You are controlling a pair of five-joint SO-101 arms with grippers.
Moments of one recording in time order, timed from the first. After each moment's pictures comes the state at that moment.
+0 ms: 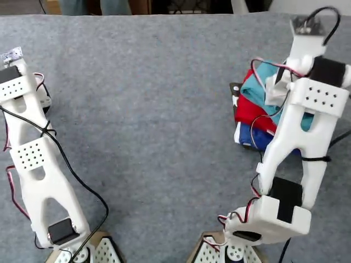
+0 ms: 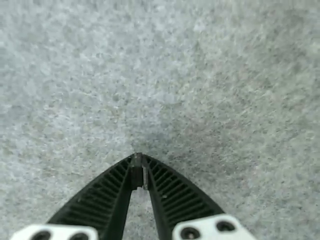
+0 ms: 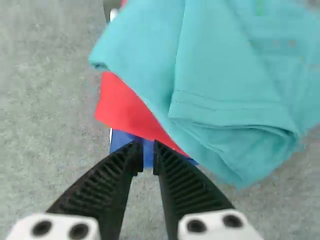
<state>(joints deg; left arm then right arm) -29.6 67.8 -72.8 92.4 1.8 18.6 1.9 -17.6 97.3 12.1</state>
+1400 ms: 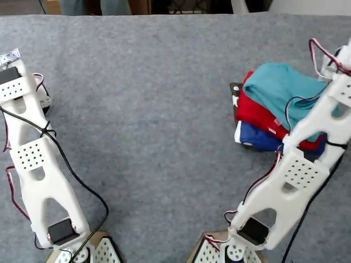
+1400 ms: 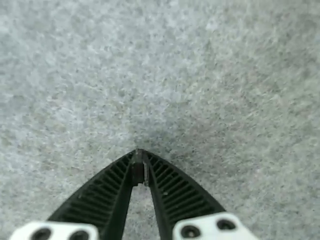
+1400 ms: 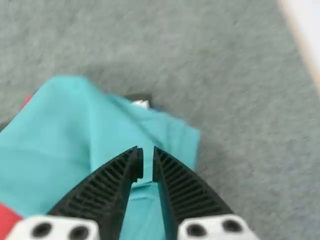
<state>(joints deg) -30.1 68.4 -72.9 92.2 4.9 32.1 42.2 -81.0 100.7 17.5</state>
